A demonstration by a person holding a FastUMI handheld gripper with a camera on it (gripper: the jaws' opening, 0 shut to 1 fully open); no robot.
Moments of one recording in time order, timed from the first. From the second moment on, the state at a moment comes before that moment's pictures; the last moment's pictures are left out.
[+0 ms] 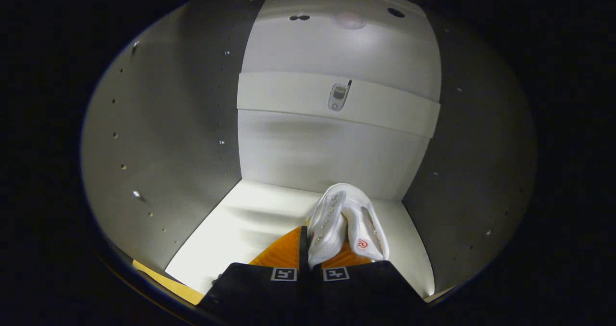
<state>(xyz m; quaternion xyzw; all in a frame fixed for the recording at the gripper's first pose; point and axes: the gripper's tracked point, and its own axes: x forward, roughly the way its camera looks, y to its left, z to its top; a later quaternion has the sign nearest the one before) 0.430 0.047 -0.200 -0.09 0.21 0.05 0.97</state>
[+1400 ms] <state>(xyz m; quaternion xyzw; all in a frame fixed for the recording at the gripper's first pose) 0.307 0.038 -0.100 -0.01 0.11 -0.01 0.99</state>
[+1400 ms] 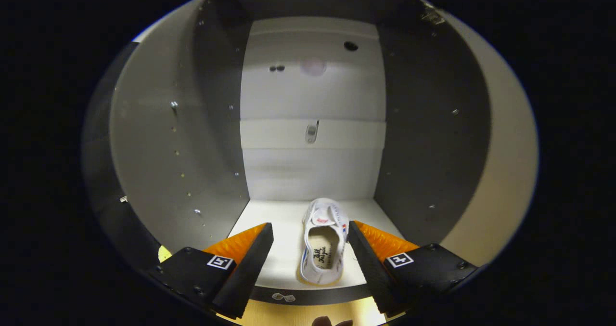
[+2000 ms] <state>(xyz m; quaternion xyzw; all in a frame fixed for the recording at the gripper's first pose) 0.093 0.002 -0.024 0.00 0.02 -0.02 1.00</state>
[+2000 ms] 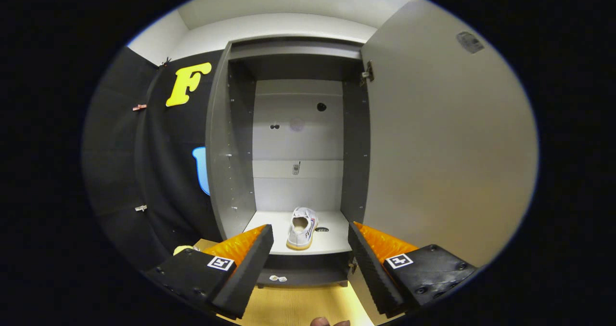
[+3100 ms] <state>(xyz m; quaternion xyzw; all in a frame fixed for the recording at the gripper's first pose) -0.085 -0.255 -0.015 0.01 0.03 -0.22 0.98</state>
